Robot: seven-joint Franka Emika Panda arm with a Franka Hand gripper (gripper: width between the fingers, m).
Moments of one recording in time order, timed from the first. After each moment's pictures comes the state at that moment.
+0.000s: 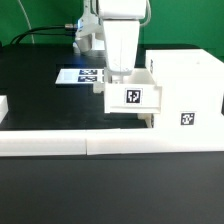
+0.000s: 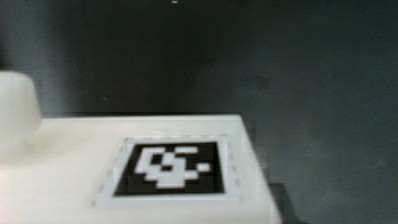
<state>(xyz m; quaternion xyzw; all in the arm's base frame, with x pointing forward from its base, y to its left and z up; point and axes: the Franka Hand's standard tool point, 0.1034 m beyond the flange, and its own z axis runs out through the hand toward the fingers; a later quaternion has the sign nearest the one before) 0.546 0.001 0.056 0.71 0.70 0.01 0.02</state>
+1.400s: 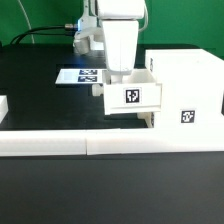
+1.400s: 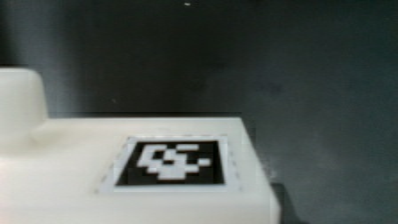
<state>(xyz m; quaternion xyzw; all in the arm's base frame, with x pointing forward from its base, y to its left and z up) 0.548 -0.002 0.053 0.71 0.71 0.03 0.03</state>
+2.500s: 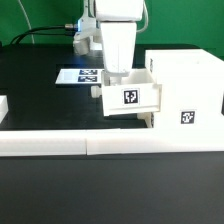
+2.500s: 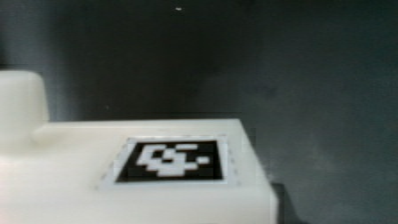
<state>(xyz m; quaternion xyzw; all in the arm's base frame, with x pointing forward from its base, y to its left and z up) 0.547 -0.001 0.051 0.71 0.70 0.03 0.03</state>
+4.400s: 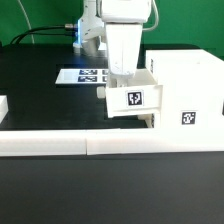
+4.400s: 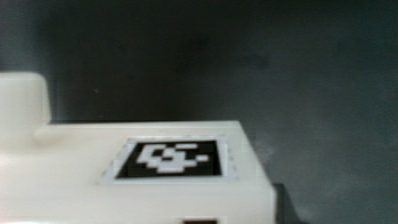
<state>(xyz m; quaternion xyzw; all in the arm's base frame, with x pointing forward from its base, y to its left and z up) 0.545 0.009 0.051 0.74 0.67 0.01 0.02</state>
